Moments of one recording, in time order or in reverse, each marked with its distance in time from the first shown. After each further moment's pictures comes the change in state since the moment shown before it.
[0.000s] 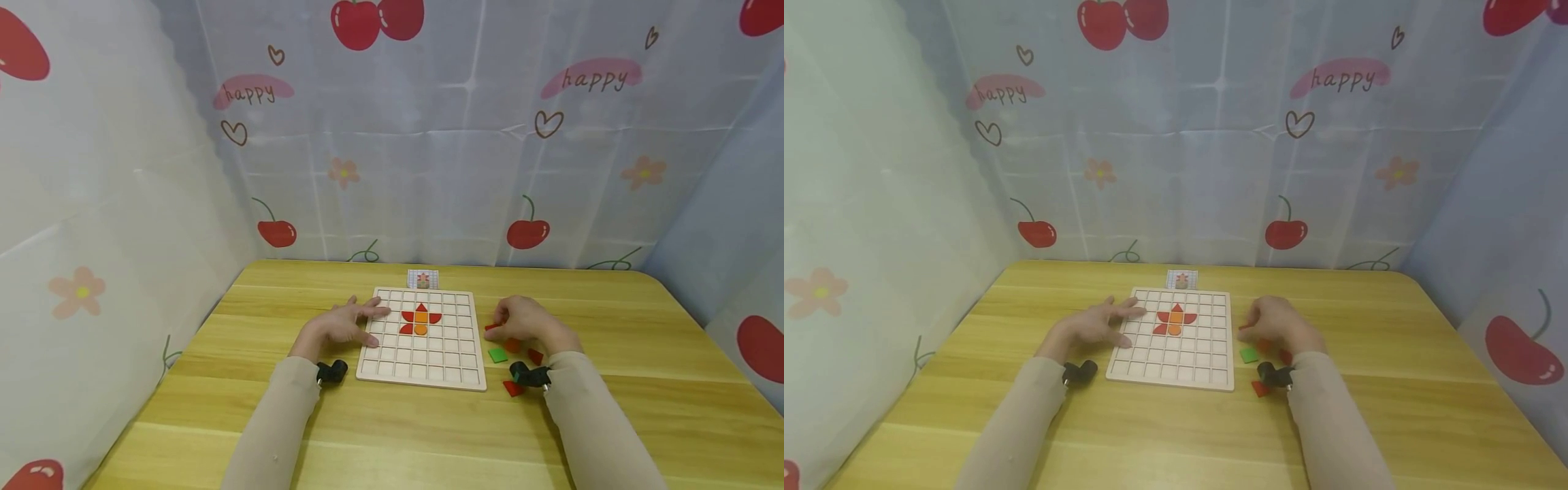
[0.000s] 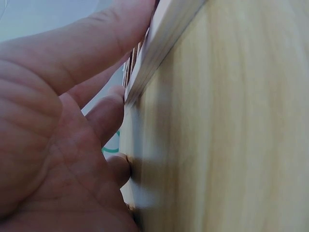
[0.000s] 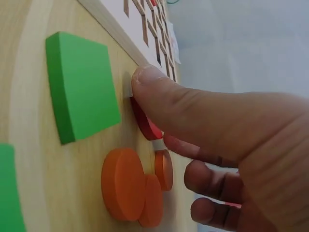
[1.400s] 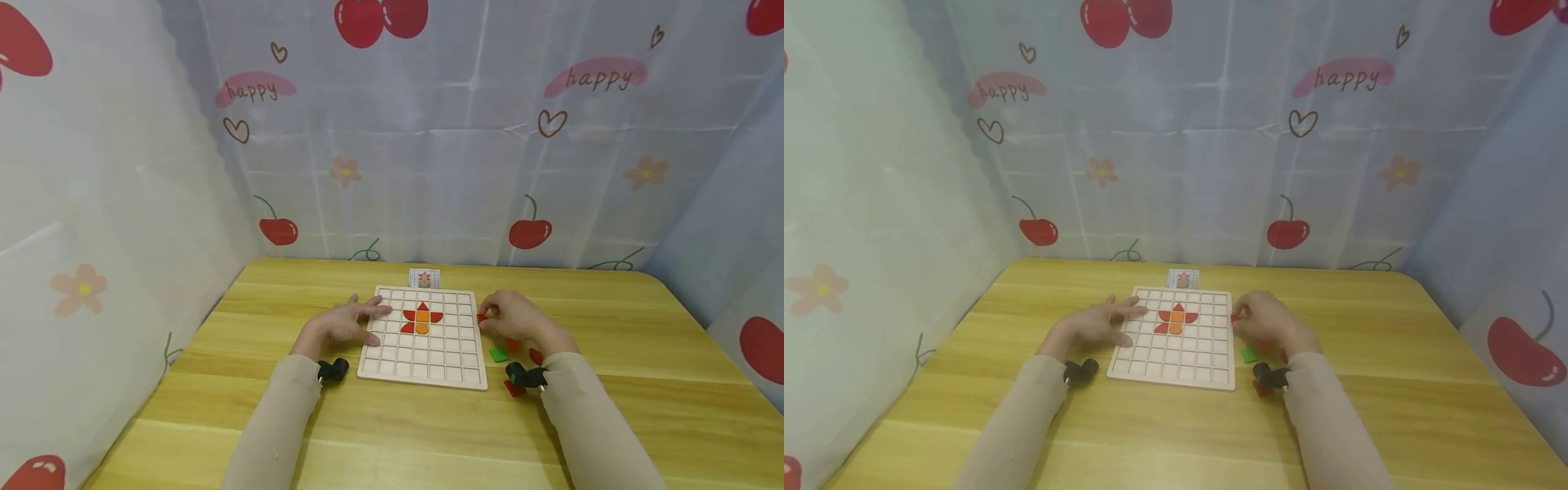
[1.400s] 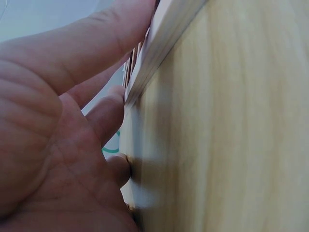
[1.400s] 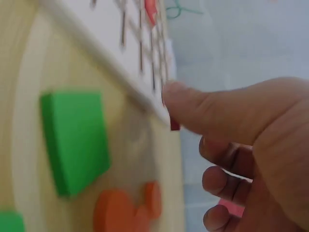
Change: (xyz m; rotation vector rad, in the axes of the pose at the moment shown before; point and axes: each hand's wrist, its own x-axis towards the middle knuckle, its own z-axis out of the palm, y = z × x) left_hand 0.000 -0.001 0.000 -0.011 0.000 -0.003; right_hand -0.003 -0.026 0.000 -0.099 0.073 -0.204
